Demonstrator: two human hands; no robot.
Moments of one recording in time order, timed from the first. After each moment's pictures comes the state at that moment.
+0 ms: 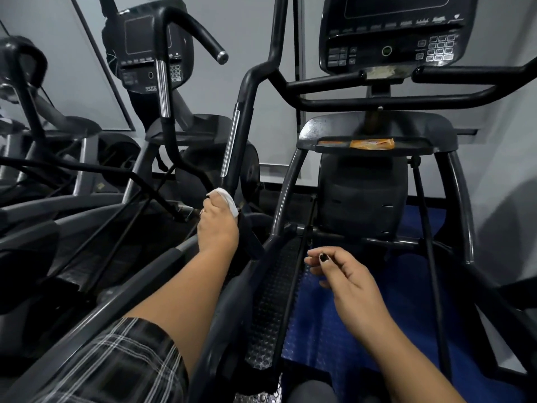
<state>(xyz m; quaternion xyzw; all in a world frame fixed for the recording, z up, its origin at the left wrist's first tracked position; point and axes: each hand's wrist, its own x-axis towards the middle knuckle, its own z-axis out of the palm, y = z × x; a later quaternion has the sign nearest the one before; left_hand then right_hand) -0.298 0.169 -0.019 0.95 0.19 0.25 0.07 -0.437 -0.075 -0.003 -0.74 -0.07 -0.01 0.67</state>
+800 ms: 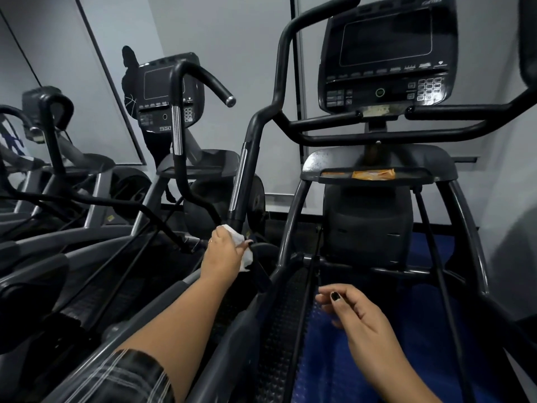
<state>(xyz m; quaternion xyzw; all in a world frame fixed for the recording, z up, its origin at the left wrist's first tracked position) -0.303 0.182 -0.001 0.94 0.14 0.22 0.20 -0.444 -0.078 -0.005 -0.73 -0.05 -0.01 0.68</state>
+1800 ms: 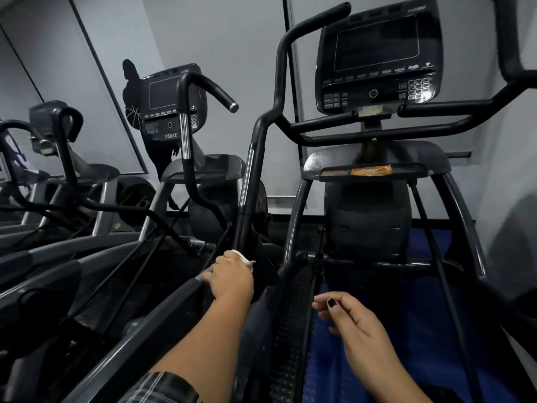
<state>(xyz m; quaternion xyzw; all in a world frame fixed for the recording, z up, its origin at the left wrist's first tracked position) -0.358 0.174 -0.031 0.96 0.26 0.11 -0.01 -0.497 -0.055 -0.011 -0.73 -0.04 0.00 0.68</state>
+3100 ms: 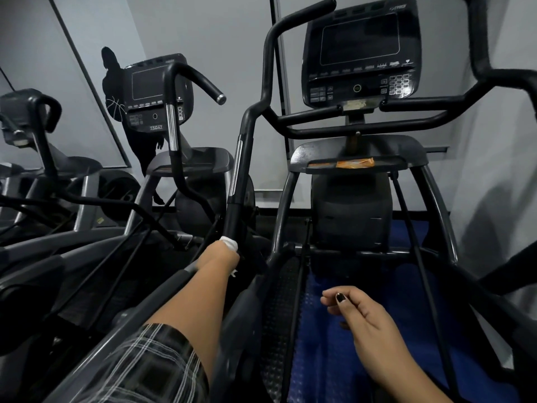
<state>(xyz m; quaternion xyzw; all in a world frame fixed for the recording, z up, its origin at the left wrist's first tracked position) -0.349 0.183 0.007 0.95 0.25 -0.02 0.17 -0.525 -0.080 -0.010 -0.75 -0.03 -0.03 0.66</state>
